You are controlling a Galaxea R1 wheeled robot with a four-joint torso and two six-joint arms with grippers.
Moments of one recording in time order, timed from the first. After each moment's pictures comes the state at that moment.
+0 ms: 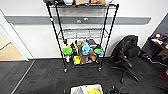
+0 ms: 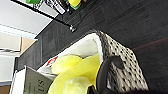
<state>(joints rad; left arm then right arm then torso) 0.75 2.53 -1.95 -0.34 0.18 -0.18 -0.73 2.64 -1.96 0.07 -0.05 0.39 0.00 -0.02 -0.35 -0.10</state>
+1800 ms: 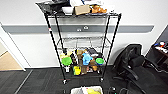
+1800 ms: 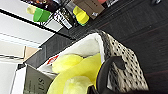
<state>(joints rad) 0.76 2.53 -1.95 -0.34 0.18 -0.18 -0.74 2.63 -1.96 0.07 -0.05 0.39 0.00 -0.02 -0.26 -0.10</state>
